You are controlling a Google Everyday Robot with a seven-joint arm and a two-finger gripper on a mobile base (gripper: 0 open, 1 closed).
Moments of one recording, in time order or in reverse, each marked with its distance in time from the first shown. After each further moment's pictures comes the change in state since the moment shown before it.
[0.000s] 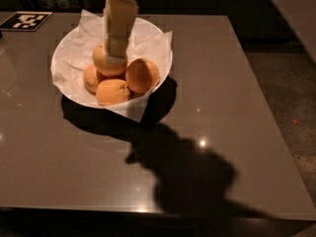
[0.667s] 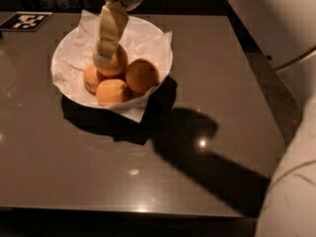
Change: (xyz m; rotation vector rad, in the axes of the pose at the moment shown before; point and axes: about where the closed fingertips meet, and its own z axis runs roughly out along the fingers) arm -0.013 -0.018 0.052 -0.171 -0.116 0.094
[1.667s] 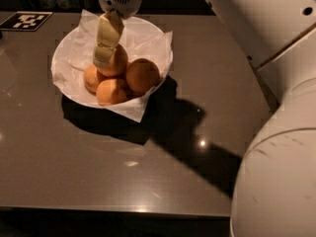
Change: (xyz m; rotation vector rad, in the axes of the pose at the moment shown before) arm 0.004 -0.012 0.030 -0.052 0.010 0.059
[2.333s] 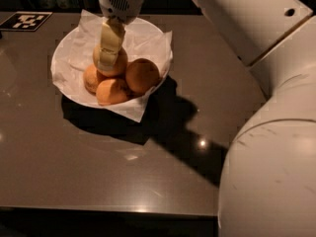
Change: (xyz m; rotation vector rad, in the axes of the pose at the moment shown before) arm 0.012 -0.013 0.017 0.008 0.069 0.007
